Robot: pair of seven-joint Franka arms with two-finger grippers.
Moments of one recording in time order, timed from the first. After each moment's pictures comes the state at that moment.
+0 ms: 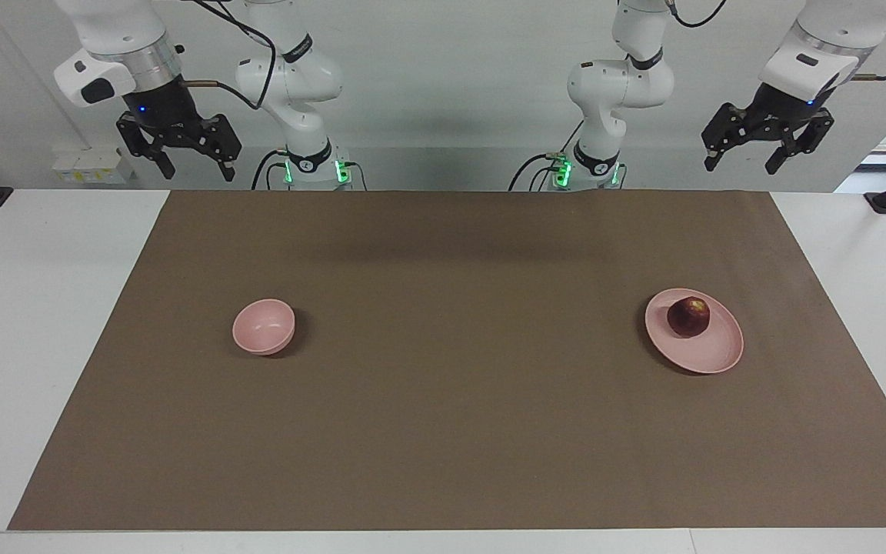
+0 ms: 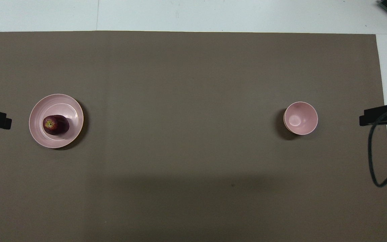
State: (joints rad) left arm -0.11 -0.06 0.03 -1.46 -0.01 1.39 0.06; right arm 0.06 -0.09 -0.07 -1.57 0.00 1.49 0.07
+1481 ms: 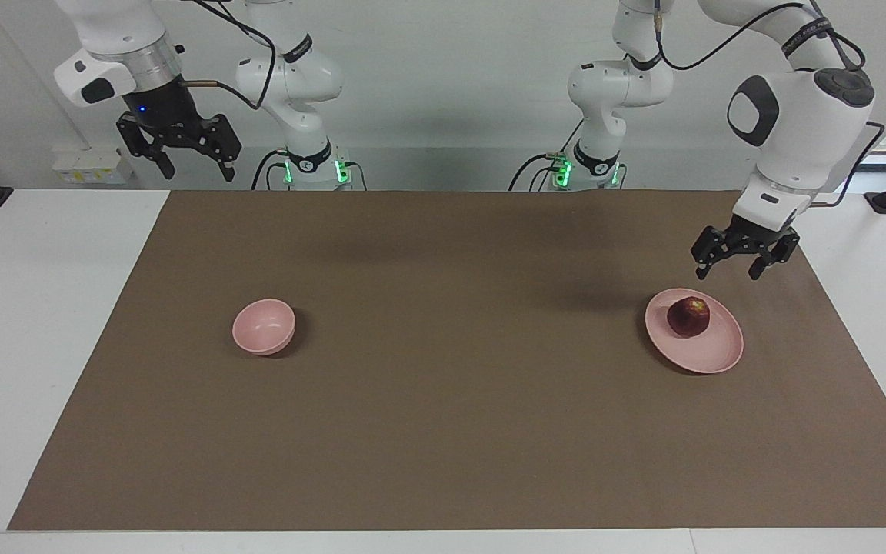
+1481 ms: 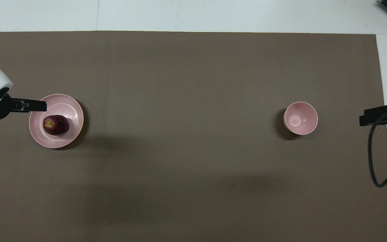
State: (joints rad) left arm -0.02 -0.02 0.04 -1.98 -0.01 2.13 0.10; right arm 0.06 -0.09 -0.07 -1.57 0.00 1.49 0.07
